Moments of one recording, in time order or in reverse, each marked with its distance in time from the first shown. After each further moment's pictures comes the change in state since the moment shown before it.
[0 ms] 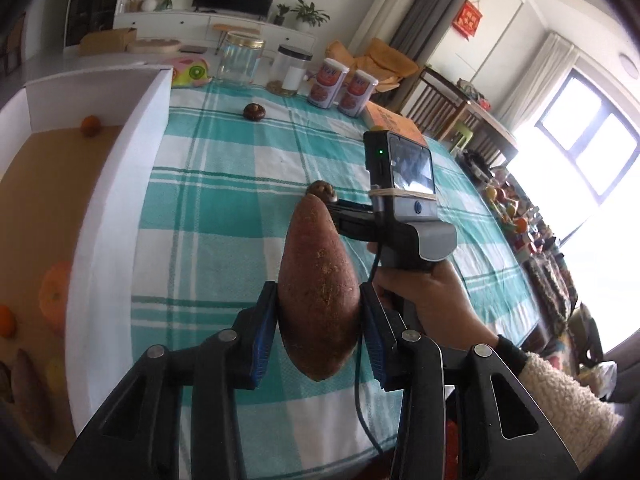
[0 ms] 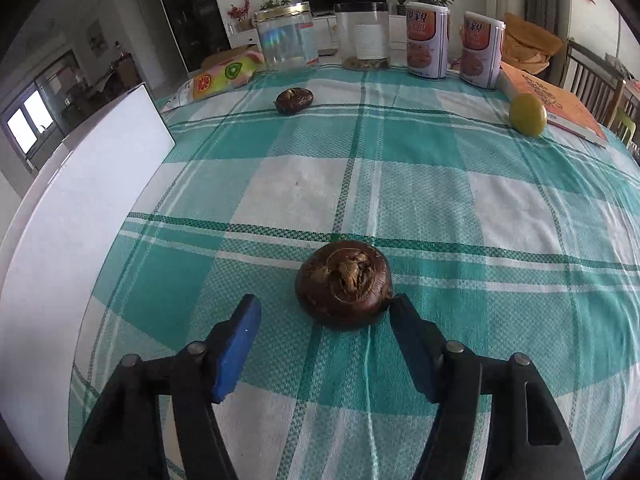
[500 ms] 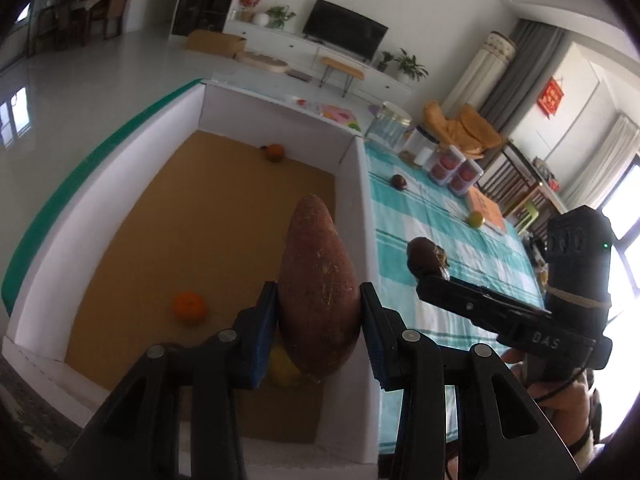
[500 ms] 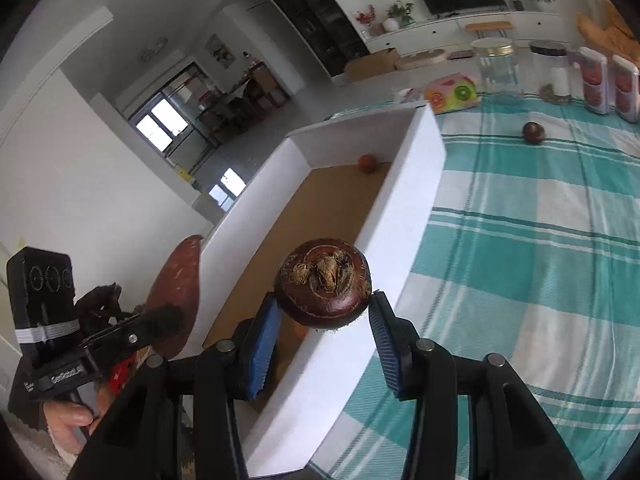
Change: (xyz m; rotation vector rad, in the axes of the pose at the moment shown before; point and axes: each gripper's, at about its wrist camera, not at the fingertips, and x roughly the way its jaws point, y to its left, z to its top) left arm -0.125 0.154 0.003 -0.279 -0.148 0.263; right arm -0.152 0.209 -0.023 -0.184 0.061 0.635
